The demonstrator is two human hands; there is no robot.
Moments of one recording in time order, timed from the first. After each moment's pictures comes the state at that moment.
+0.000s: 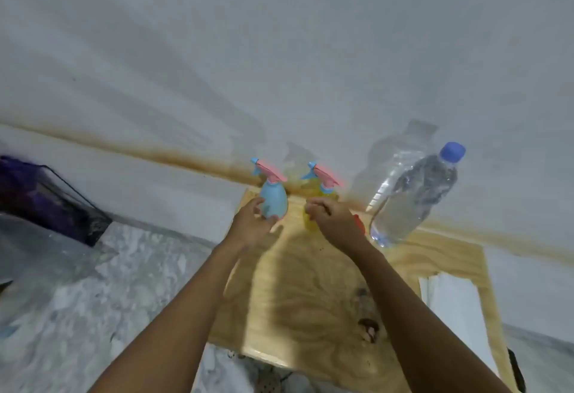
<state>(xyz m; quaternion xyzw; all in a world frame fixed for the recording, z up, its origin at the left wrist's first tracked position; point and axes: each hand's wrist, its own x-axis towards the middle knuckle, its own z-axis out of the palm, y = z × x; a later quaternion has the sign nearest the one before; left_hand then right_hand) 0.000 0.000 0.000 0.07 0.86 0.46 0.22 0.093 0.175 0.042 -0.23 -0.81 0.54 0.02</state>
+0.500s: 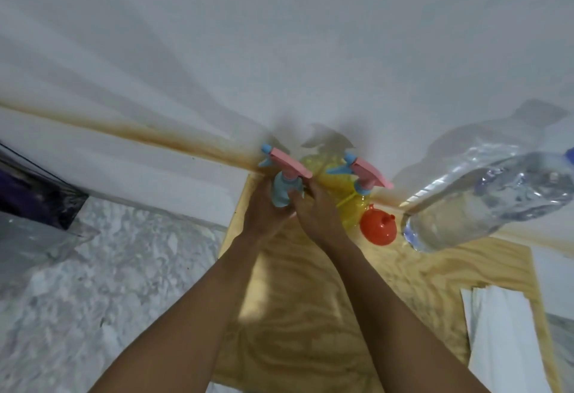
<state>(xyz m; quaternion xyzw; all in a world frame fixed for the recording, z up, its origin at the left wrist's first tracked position) -0.080 0.032 -0.091 0.11 0.85 0.49 0.16 -0.010 0.134 -0.028 -0.23 -0.83 0.50 0.06</state>
